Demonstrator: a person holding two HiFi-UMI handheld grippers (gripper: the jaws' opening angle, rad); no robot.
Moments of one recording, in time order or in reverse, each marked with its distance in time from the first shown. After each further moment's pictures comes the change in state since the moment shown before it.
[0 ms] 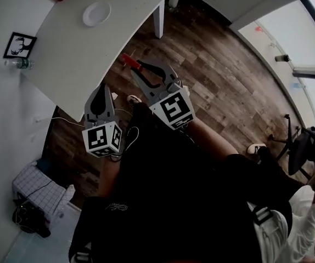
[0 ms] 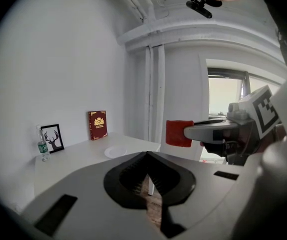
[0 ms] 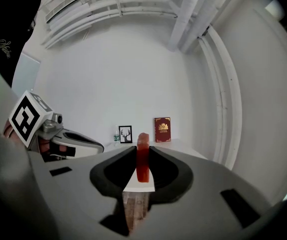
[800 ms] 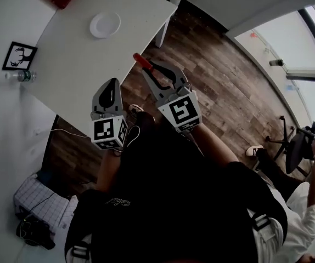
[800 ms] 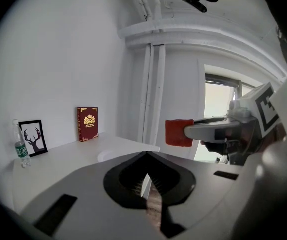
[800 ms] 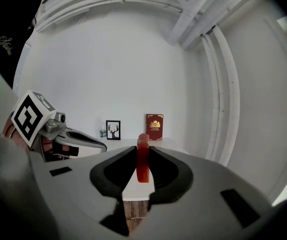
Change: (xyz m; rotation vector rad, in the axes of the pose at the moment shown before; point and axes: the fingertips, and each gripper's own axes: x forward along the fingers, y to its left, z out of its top) left arm 0.071 0.038 0.016 -0.015 -0.002 -0.147; right arm 0.056 -0.031 0.008 -0.047 0.072 -0.119
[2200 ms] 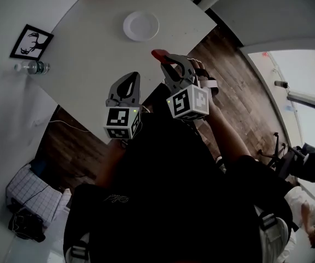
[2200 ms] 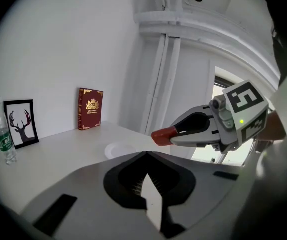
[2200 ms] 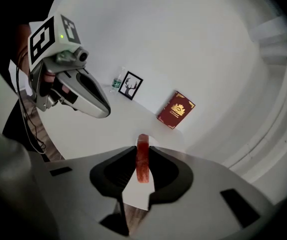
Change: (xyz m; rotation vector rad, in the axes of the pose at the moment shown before) left arm 0.062 0.111 -0.019 -0.091 0.096 -0.076; right arm 0.159 0.009 -0.038 -0.608 0.408 0.126
